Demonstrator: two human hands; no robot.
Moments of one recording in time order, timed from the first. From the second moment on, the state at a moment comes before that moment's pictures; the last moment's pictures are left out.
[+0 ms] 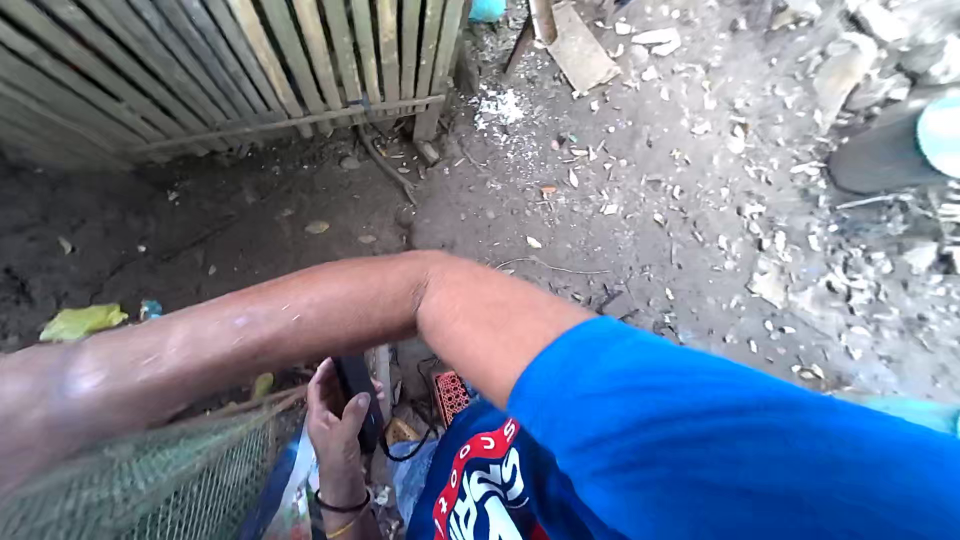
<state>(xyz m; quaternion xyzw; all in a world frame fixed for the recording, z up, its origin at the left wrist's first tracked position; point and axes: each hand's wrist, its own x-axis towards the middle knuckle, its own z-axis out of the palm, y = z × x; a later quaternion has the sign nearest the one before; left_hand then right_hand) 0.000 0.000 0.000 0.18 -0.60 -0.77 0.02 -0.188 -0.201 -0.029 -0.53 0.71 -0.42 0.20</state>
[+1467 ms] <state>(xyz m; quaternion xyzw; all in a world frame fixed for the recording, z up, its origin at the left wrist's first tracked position) -0.505 0.490 0.030 -0.15 -0.55 -0.72 -0.41 -0.220 0.743 -0.089 0.43 0.74 -0.51 0.05</state>
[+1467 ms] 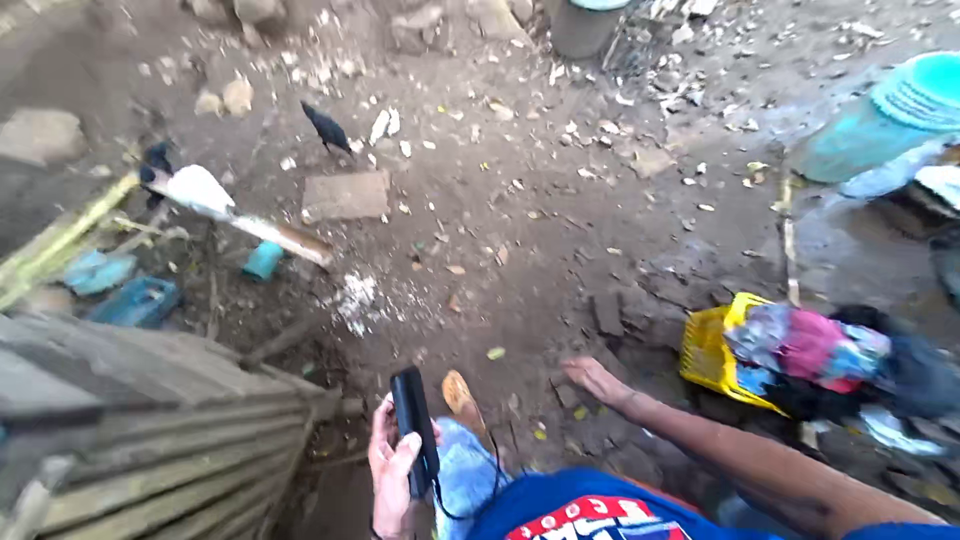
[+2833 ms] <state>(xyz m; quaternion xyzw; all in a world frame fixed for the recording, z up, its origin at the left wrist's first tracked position) -0.839 1.255 0.118 -0.28 -0.48 -0.68 -0.48 -0.408 1.344 -0.022 0.70 0.54 -0.46 -0.07</state>
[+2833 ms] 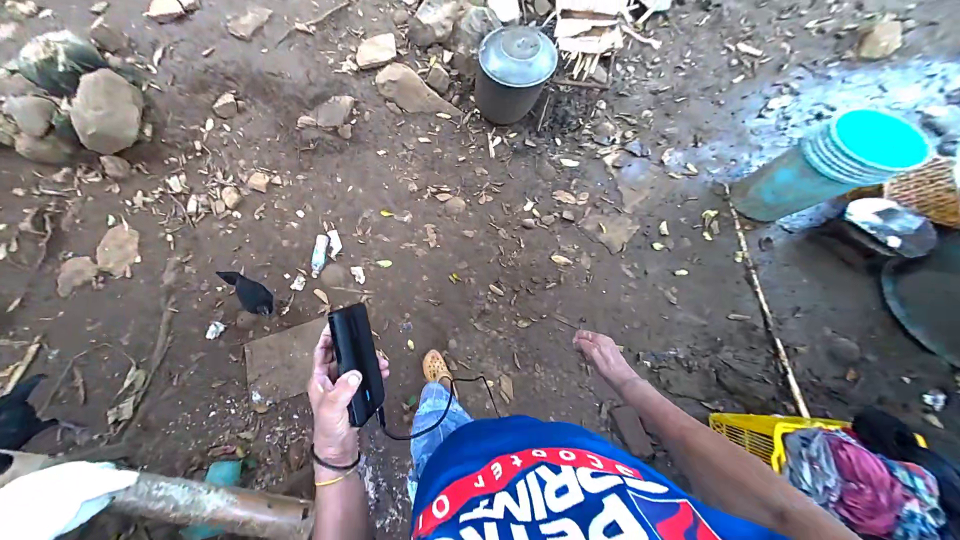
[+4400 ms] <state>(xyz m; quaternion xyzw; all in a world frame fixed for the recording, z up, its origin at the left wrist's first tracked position) -1.265 1.874 0.159 -0.27 -0.44 -0.77 -0.38 -0.793 2.076 0.019 0.66 0.64 -0.36 0.12</state>
